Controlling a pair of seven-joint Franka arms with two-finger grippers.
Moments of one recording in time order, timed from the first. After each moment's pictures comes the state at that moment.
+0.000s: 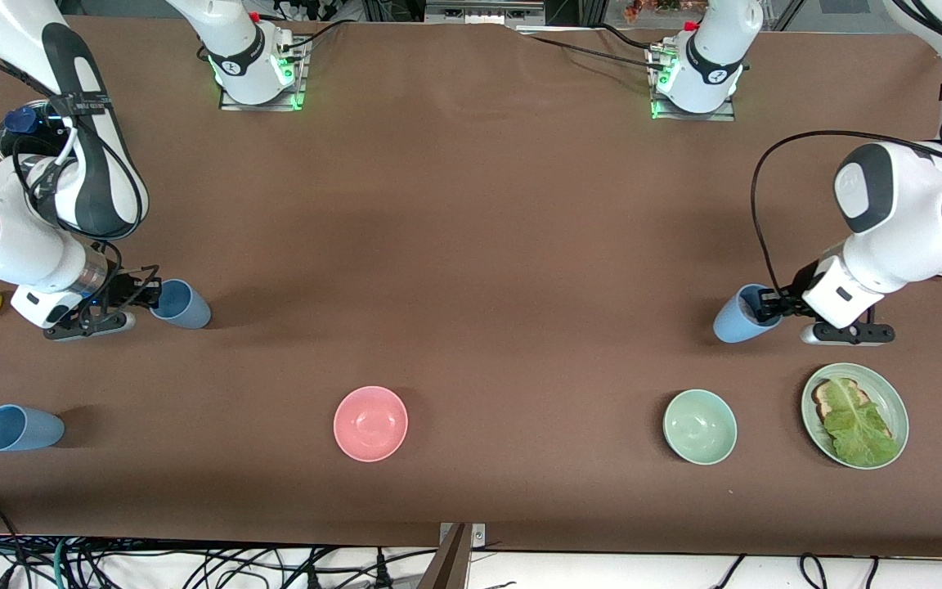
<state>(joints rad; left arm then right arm) 0.12 0.26 -0.14 -1.94 -0.12 2.22 0.00 -0.02 0.34 -0.09 -1.98 0.02 2.29 -0.32</state>
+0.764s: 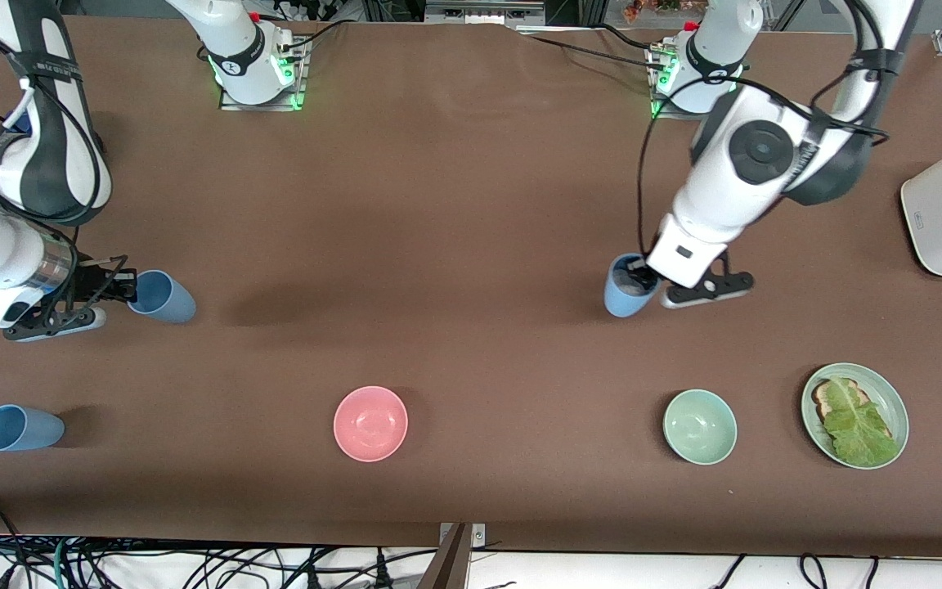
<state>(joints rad) 0.07 0.23 -0.52 -1.92 0.13 2.16 -0.76 -0.01 0.29 -0.08 -1.80 0.02 2.02 -0.32</state>
